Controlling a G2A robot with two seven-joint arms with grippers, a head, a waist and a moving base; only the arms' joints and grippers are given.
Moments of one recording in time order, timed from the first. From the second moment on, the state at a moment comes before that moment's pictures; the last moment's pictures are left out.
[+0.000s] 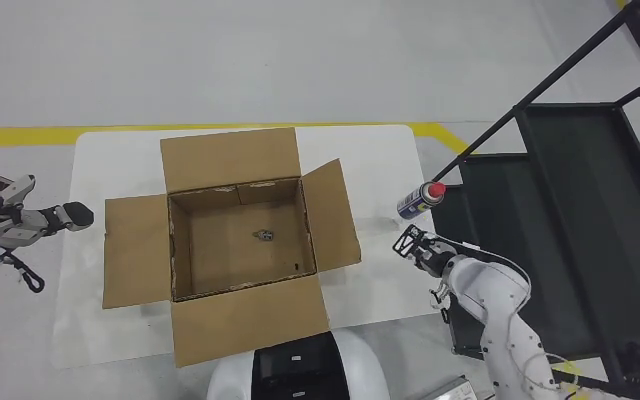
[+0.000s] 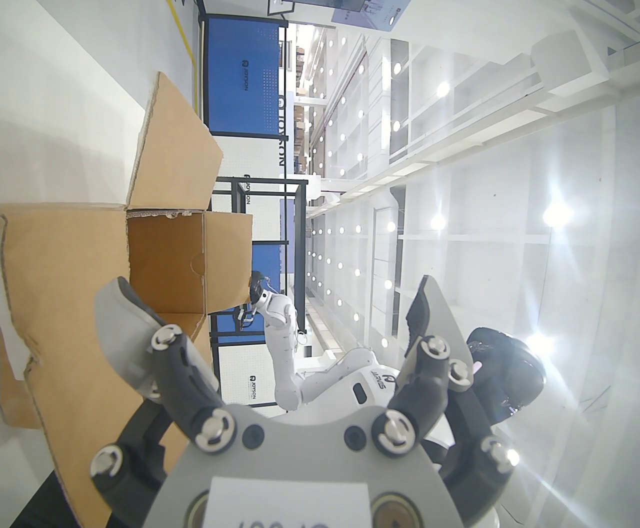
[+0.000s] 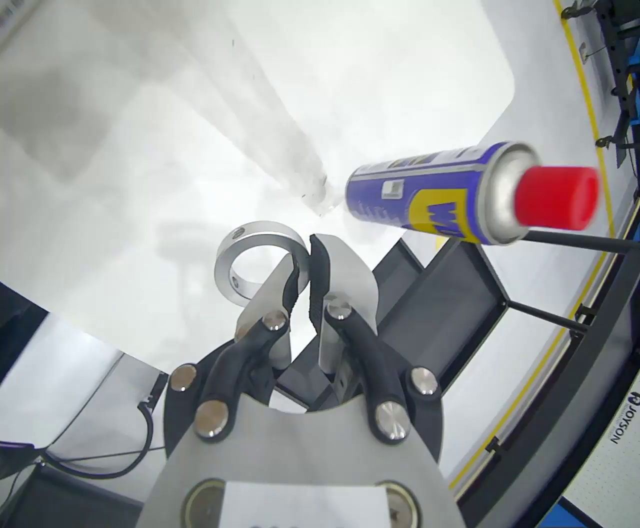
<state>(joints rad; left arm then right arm) 1.22 -0.79 -1.73 -1.13 -0.84 -0.13 -1.40 -1.73 -1.31 1.68 -1.90 -1.80 -0.68 0.58</state>
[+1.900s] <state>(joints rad) 1.22 -0.79 -1.73 -1.13 -0.84 -0.13 -1.40 -1.75 -1.27 1.65 -2.15 -1.41 -0.77 0.65</state>
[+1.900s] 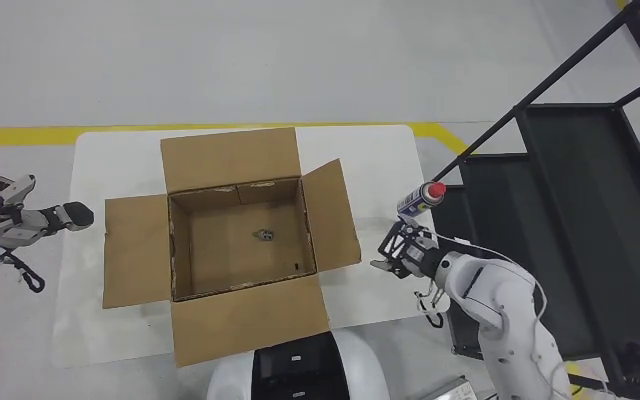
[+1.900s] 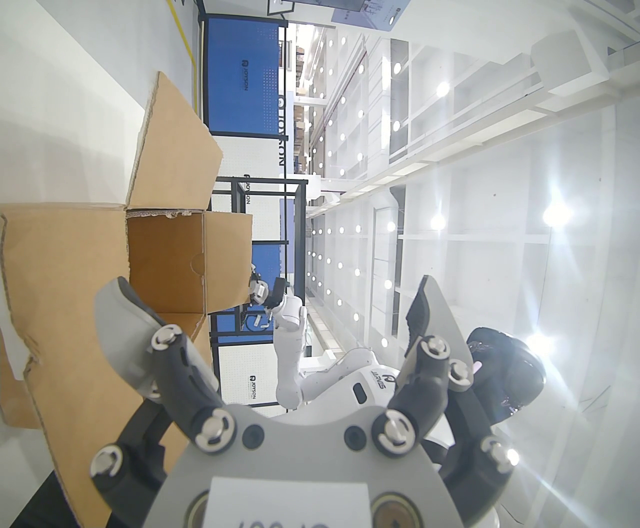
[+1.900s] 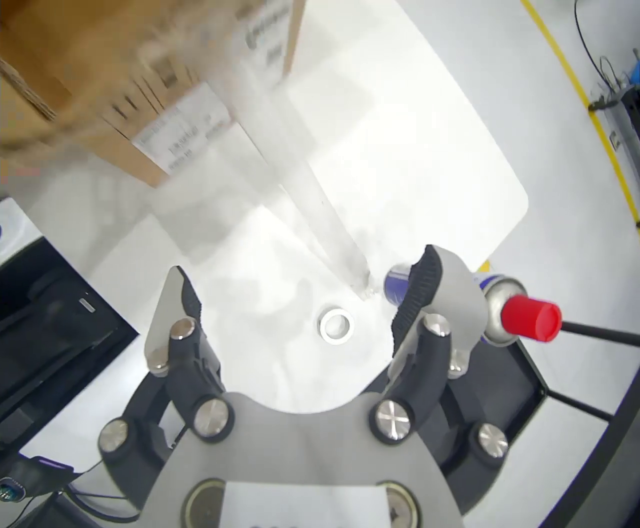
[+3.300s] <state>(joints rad) 1.22 -0.79 -1.73 -1.13 -0.84 -0.13 -1.40 -1.13 -1.31 1.02 -1.96 -1.34 -0.59 0.91</state>
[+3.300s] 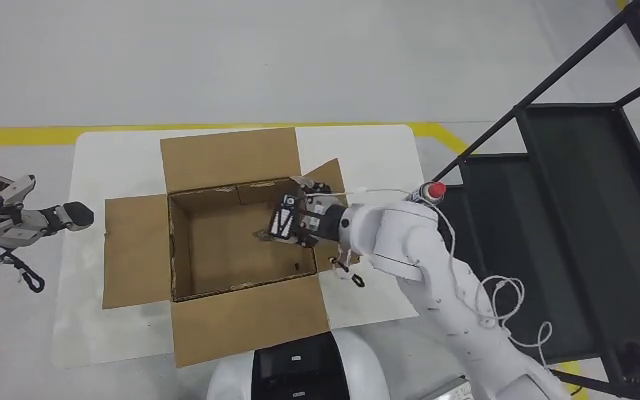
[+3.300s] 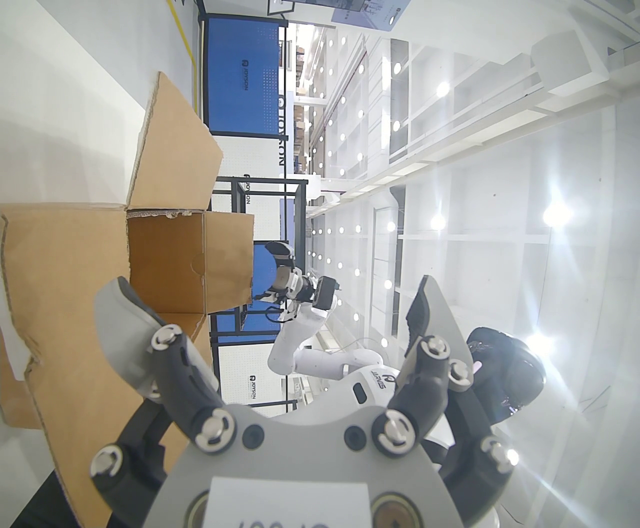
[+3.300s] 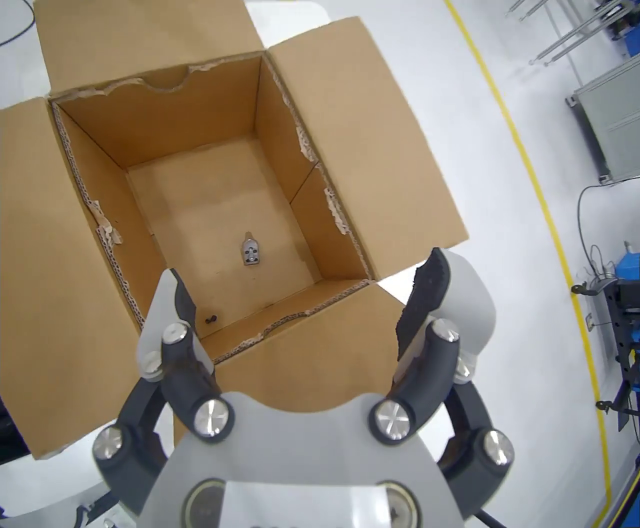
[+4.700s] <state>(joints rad) 1.22 -0.79 -1.73 -1.13 -0.84 -0.13 -1.40 -0.61 -1.51 0.52 -1.19 -1.05 -0.57 1.03</state>
